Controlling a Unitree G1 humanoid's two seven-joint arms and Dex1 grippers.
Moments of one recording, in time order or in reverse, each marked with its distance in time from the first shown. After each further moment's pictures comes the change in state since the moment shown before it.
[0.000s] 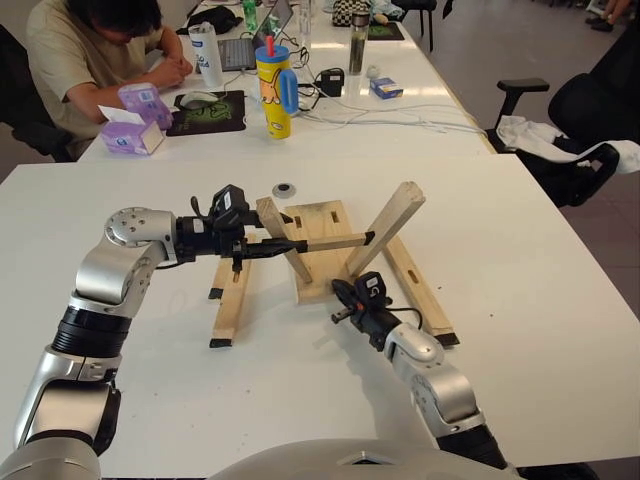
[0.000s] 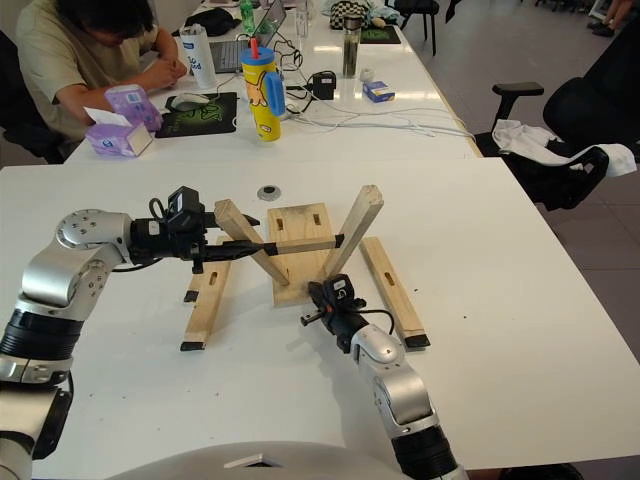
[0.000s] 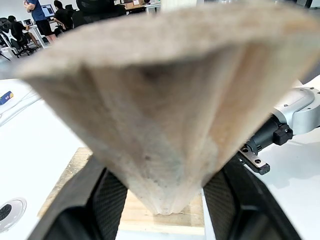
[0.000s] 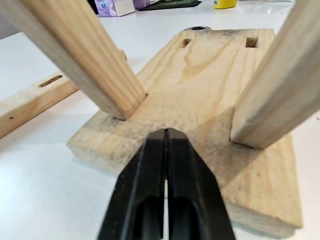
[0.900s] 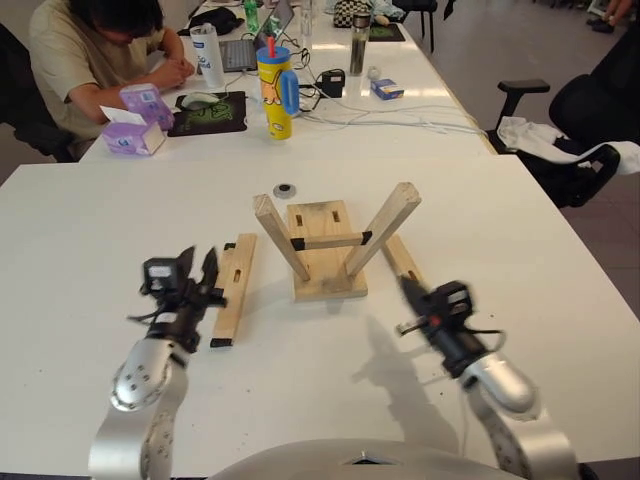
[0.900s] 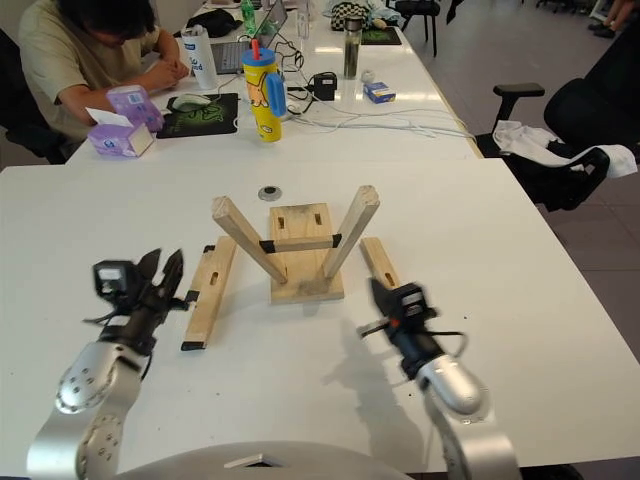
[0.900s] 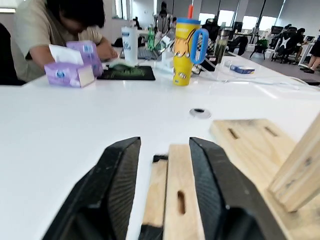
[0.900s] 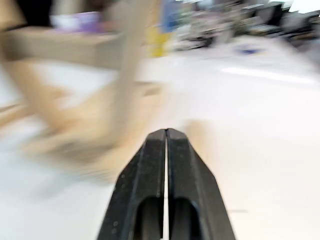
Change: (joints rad) left arm 0.697 -0.515 0.127 -0.783 0.323 0.143 1.114; right arm 0.247 -0.152 -0.358 -0.498 0.039 0.019 -0.096
